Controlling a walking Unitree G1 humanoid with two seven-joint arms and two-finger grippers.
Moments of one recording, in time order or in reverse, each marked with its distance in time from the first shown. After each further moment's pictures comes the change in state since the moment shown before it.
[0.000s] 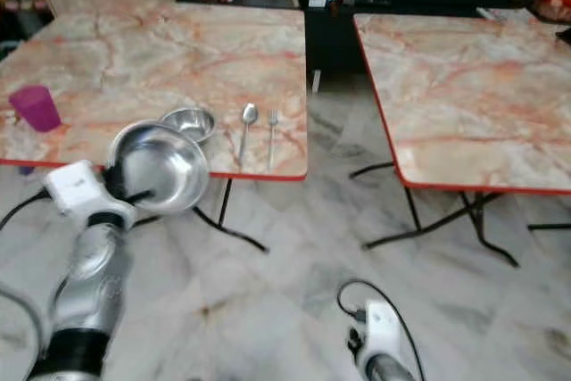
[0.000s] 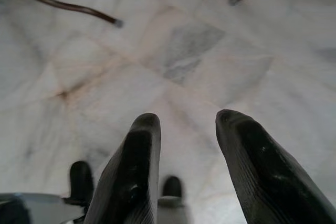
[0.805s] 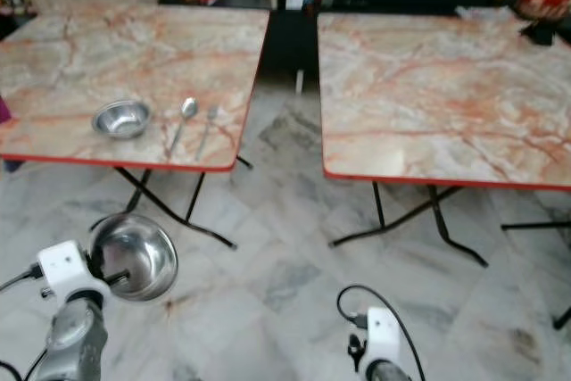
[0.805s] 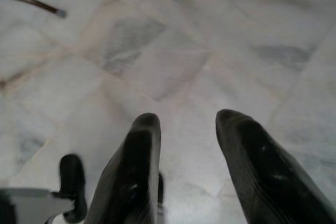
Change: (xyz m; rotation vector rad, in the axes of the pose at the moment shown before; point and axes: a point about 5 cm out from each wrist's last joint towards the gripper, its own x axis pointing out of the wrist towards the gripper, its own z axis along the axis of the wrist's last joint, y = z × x) left arm -0.046 0.055 -0.101 0.206 0.425 0.068; right arm -0.002 -0.009 -0.004 0.003 0.015 -0.027
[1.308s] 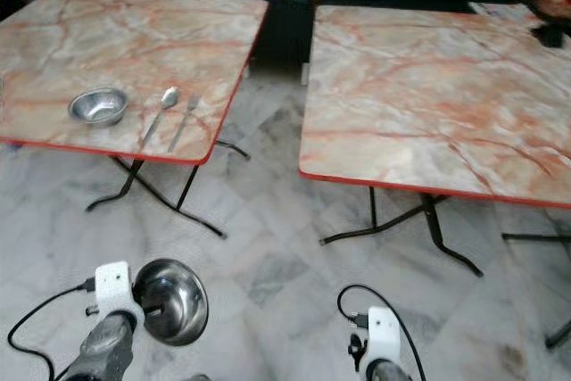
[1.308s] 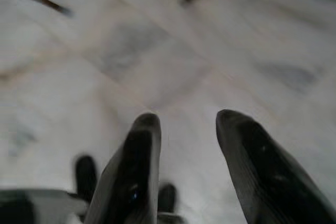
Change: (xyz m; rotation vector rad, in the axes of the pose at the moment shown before) left arm -0.009 -0.003 -0.046 0.131 0.240 -0.058; right arm 0.003 0.014 0.010 0.007 -0.028 0.027
